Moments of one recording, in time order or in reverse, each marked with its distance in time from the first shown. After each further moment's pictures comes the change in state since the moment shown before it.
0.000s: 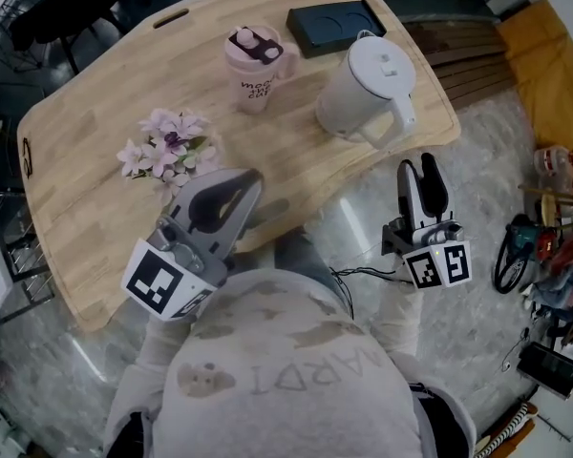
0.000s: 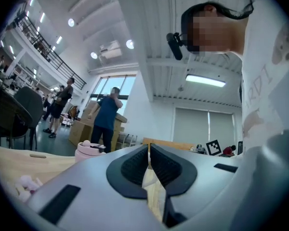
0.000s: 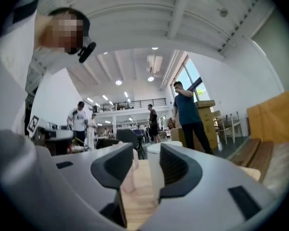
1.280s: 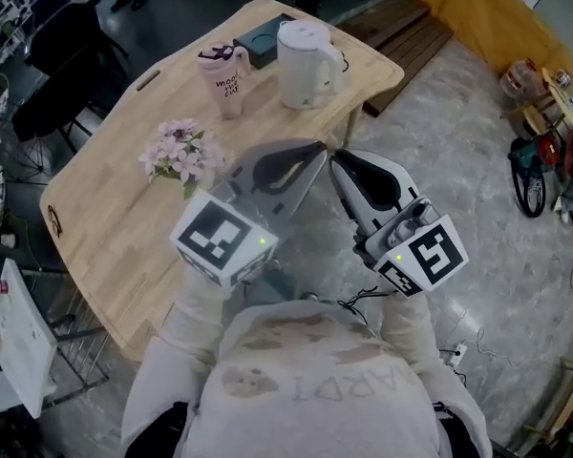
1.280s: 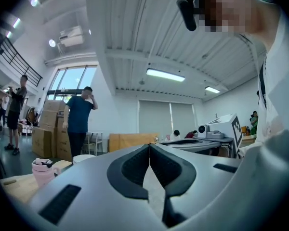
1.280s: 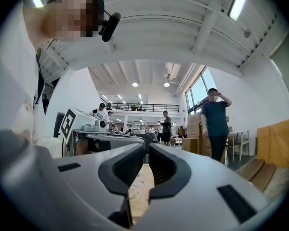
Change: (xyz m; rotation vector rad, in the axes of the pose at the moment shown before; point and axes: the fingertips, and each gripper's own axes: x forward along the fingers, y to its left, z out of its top) left arm -0.049 -0.200 0.051 0.174 0.099 -0.414; right arm -0.152 0.246 0.078 -0.175 -0.021 0.118
